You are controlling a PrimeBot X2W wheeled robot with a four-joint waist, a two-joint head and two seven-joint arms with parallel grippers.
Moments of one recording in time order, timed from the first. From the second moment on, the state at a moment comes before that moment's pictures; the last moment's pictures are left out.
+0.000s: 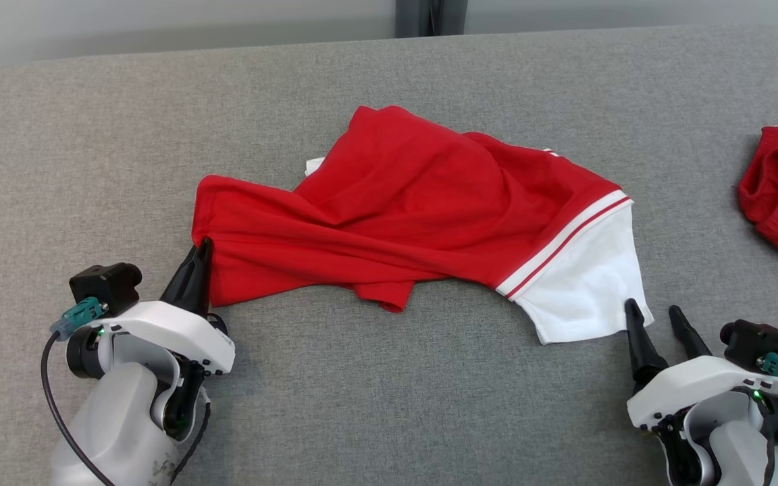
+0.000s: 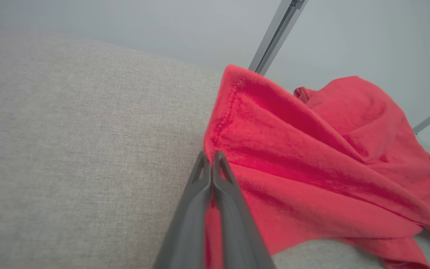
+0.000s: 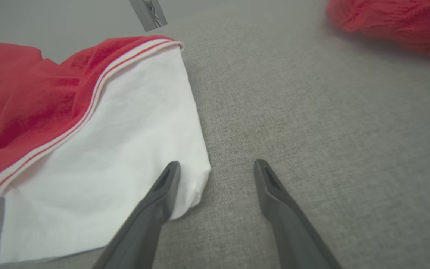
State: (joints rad) left arm -0.52 0.18 -0.35 0.76 -0.70 -0.13 -0.26; right arm -0.31 -0.10 0.12 0.63 0.48 0.13 -0.19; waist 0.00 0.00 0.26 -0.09
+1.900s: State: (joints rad) left arm -0.58 0.21 -0.12 0.31 -0.36 -0.13 -0.26; right arm -0.89 -0.12 0.08 0.45 0.90 0.13 0.21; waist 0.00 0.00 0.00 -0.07
